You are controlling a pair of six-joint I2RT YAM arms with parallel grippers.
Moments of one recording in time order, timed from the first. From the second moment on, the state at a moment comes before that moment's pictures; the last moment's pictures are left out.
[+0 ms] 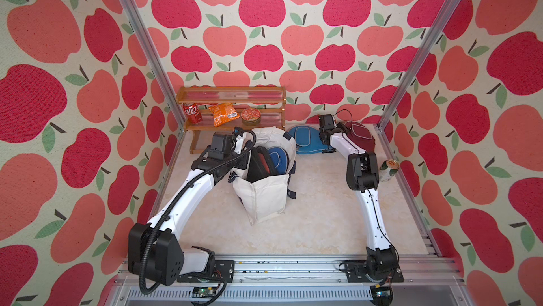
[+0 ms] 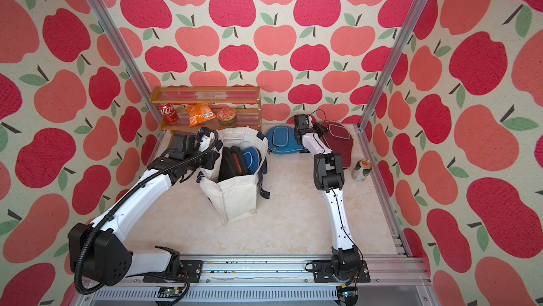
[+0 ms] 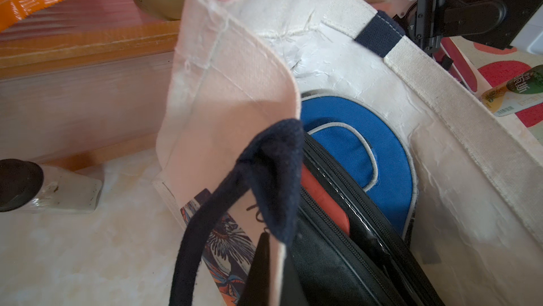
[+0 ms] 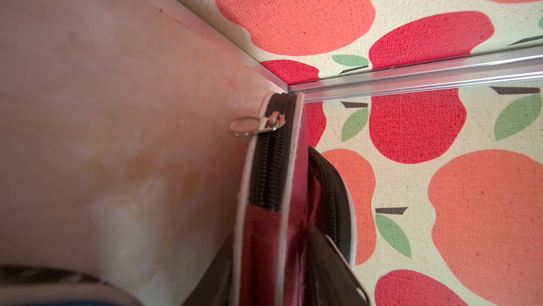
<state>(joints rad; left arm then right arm) -0.29 1.34 1.13 -0.49 0.19 -0.05 0.30 2.63 2.26 -0.41 1.04 -0.58</state>
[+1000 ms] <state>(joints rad) -0.29 1.33 1.13 -0.49 0.18 -0.05 0.29 2.63 2.31 -0.55 0.92 -0.45</state>
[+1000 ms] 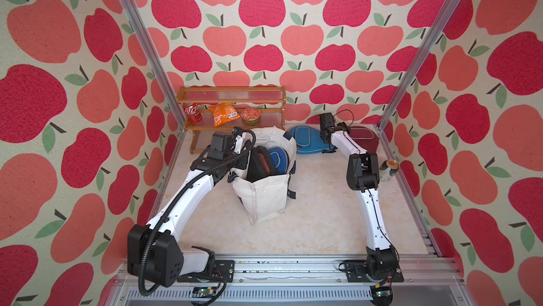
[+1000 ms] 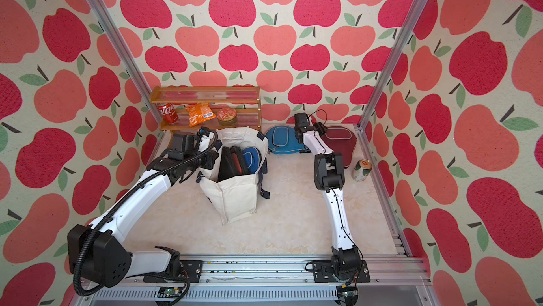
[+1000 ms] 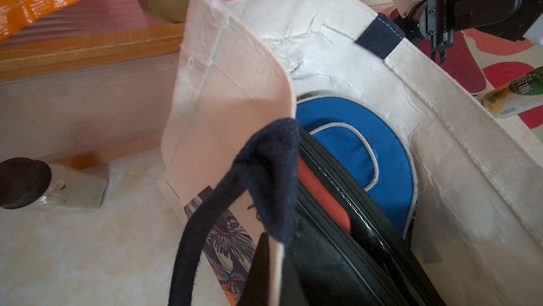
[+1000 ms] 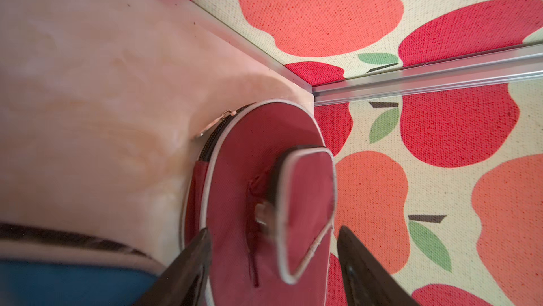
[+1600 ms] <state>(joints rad) -0.29 1.33 1.13 -0.49 0.18 -0.05 0.27 2.42 2.31 -0.71 0.58 -0.07</state>
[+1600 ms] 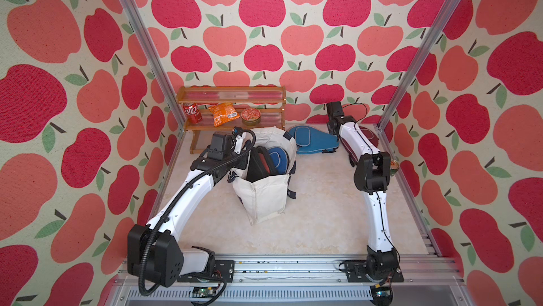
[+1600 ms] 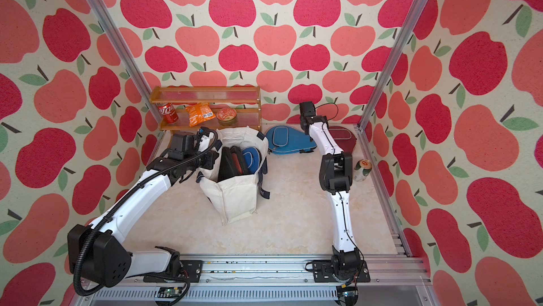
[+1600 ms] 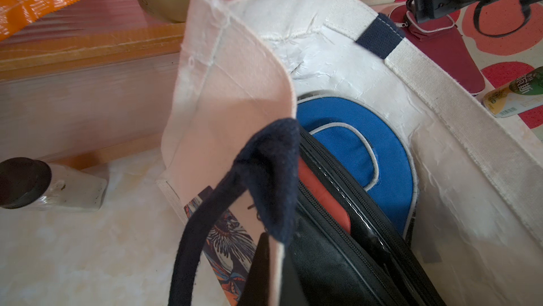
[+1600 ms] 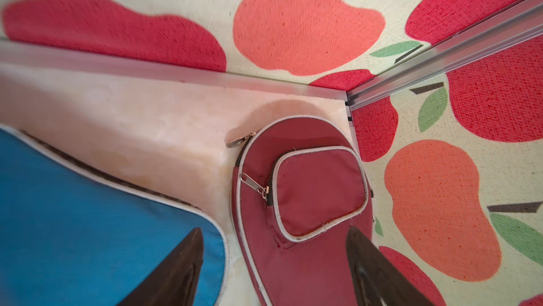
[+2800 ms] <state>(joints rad) -0.28 1.33 1.13 -0.49 0.18 -0.05 0.31 1.79 1.59 -0.29 -0.16 0.59</state>
